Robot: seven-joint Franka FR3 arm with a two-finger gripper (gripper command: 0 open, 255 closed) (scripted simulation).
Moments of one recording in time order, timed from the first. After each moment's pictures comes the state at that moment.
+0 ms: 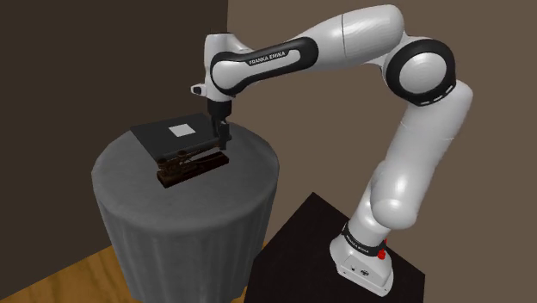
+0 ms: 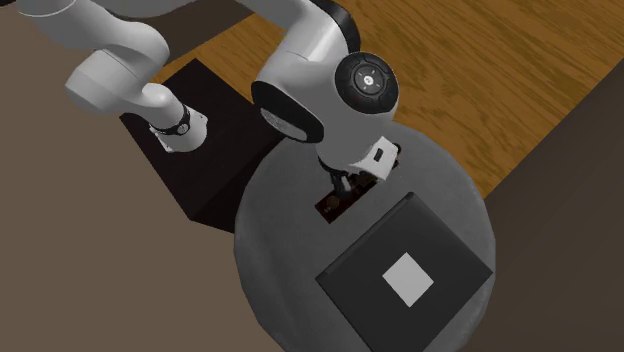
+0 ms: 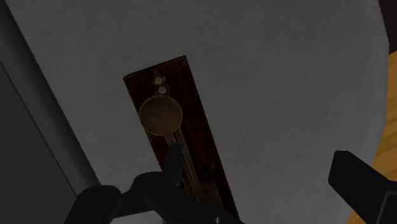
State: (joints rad) arm 0.16 0.08 0.10 -1.95 0.02 1.98 -0.80
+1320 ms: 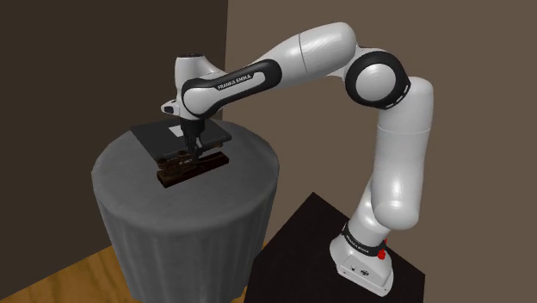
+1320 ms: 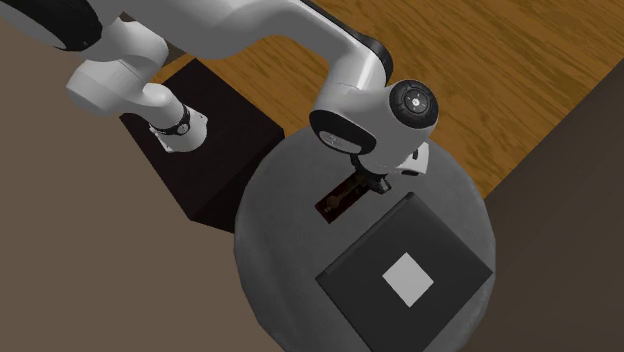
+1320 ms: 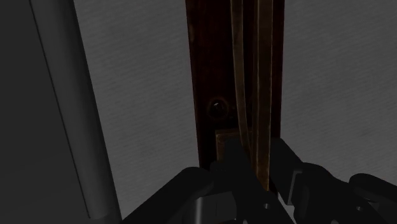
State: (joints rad) arm 0.21 0.33 0.14 -1.78 -0.02 2.10 -0.93
